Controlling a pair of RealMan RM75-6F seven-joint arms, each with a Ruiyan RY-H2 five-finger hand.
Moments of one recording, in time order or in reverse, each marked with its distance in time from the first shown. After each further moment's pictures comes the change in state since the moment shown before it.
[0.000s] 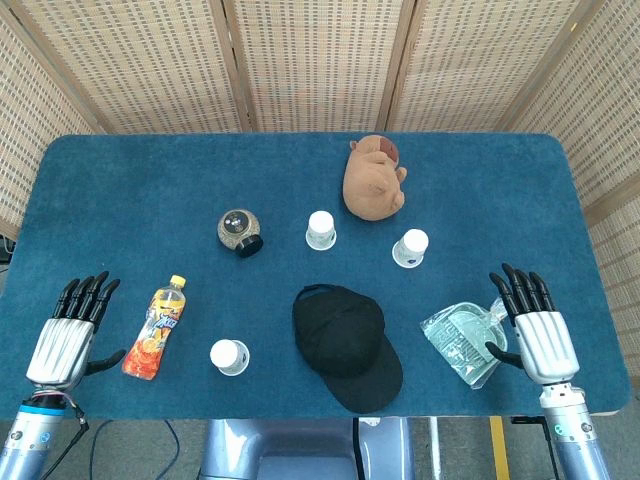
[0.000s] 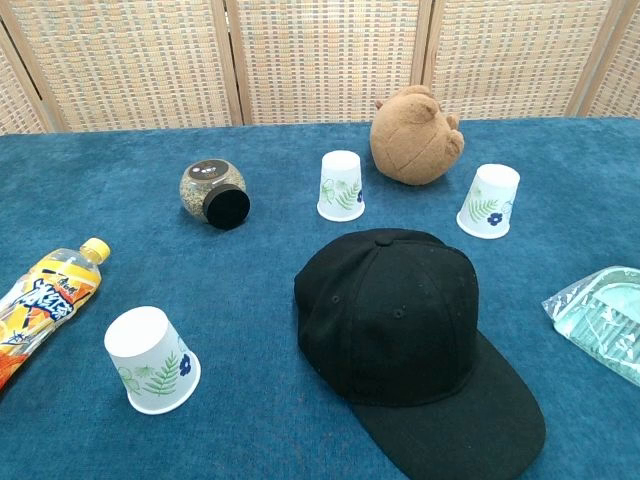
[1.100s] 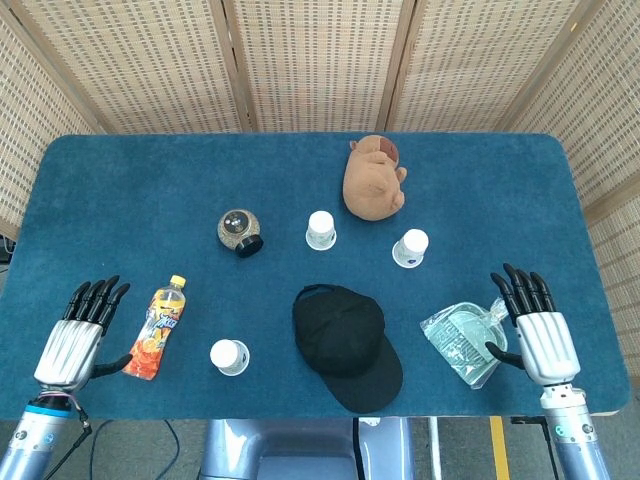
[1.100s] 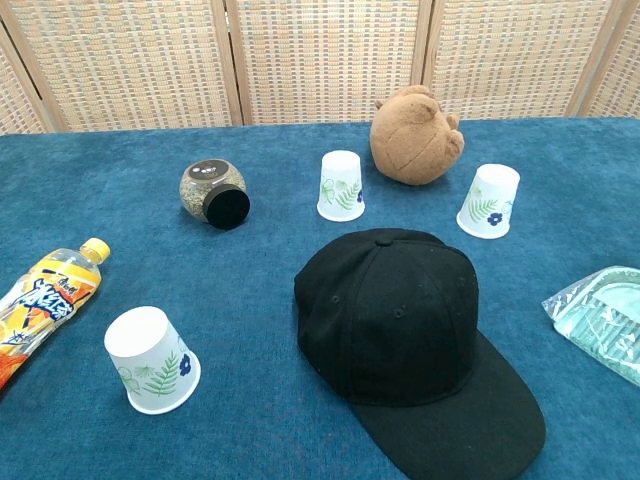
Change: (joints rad) left arm -0.014 0.013 0.019 -0.021 0.010 -0.034 -0.010; right arm -0.004 -0.001 0.002 0.011 -0.004 0.011 0.025
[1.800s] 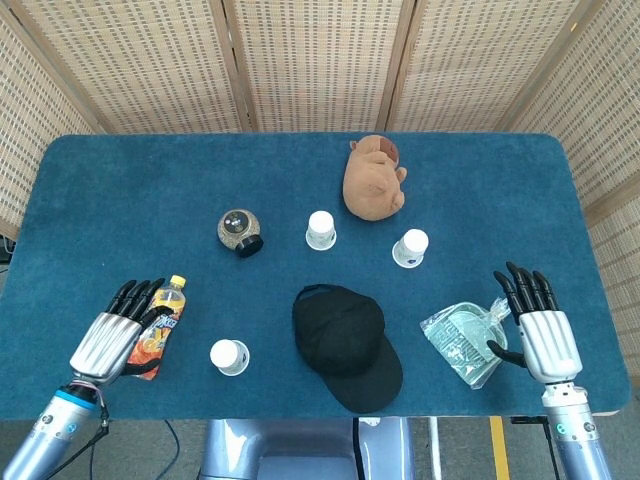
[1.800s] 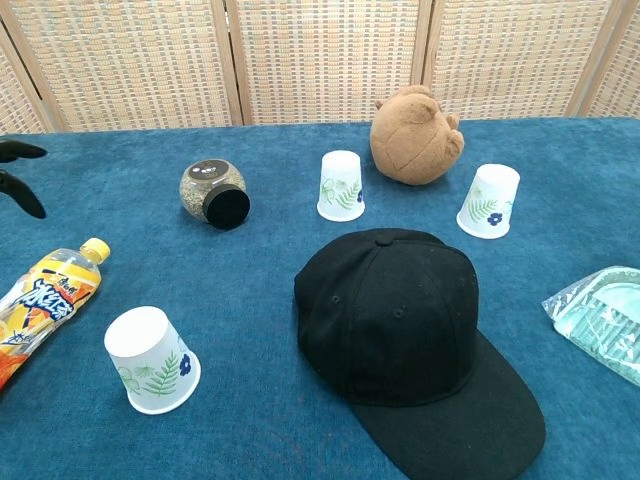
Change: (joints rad) left arm -0.114 0.048 0.001 -0.099 0.021 -0.178 0.032; right arm 0.001 0.003 0.006 0.000 0.015 -0.005 0.014
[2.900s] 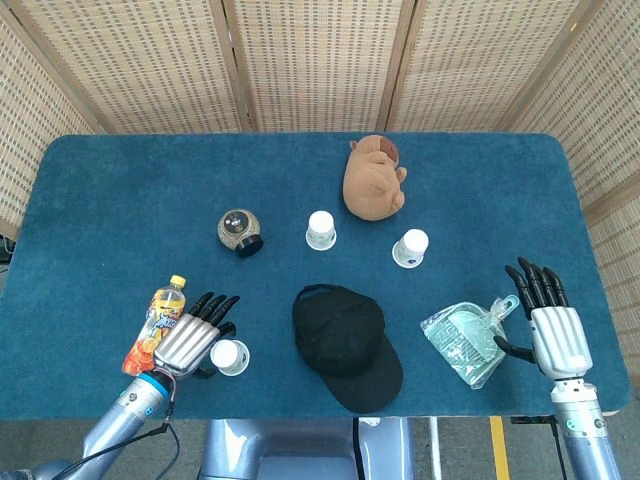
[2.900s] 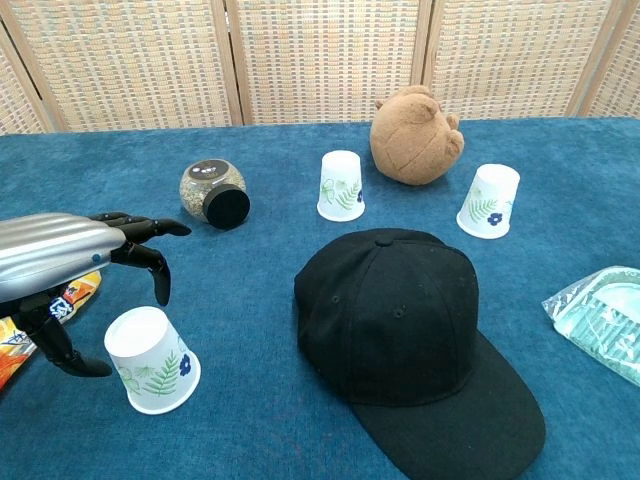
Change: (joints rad) left arm -0.199 -0.193 -0.037 -0.061 -0.321 -0.246 0.376; right arm 0.001 0.023 0.016 0.007 0.023 -0.004 0.079
